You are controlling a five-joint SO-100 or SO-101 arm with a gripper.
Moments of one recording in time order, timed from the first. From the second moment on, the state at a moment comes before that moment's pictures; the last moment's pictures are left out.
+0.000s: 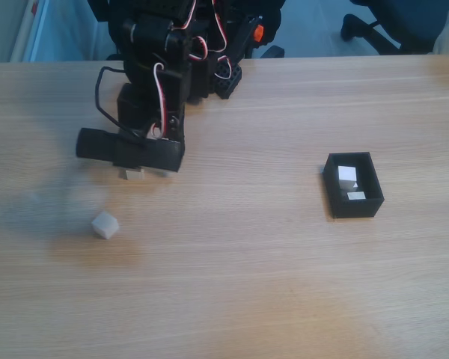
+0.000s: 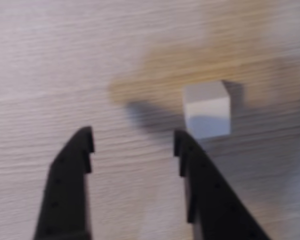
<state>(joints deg) 22.9 117.1 127.6 58.4 -100.9</state>
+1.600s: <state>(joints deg) 33.0 107.0 133.5 41.1 -110.9</state>
